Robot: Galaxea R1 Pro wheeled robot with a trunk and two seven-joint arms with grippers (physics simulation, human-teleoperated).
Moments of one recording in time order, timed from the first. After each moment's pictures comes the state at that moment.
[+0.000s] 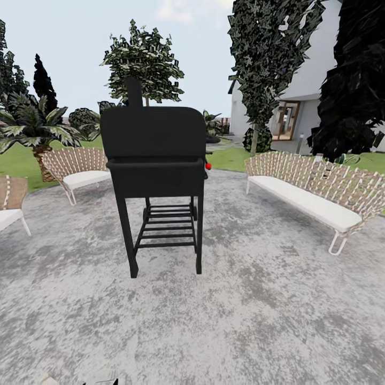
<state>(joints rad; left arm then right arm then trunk) -0.26 0.07 0.07 -0.33 0.03 -0.22 0.01 -0.01 -0.09 -0.05 -0.61 0.01 -0.36 0.00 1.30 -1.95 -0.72</state>
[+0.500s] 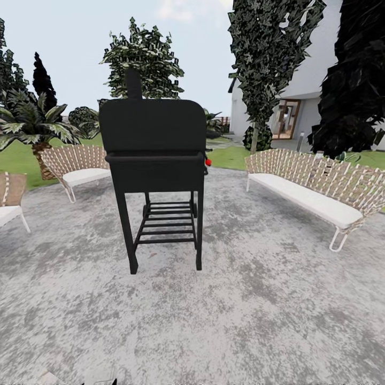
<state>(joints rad) -0.26 0.08 0.07 -0.33 0.03 -0.22 0.01 -0.01 -0.09 -0.05 -0.61 0.00 -0.36 0.00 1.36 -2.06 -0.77</state>
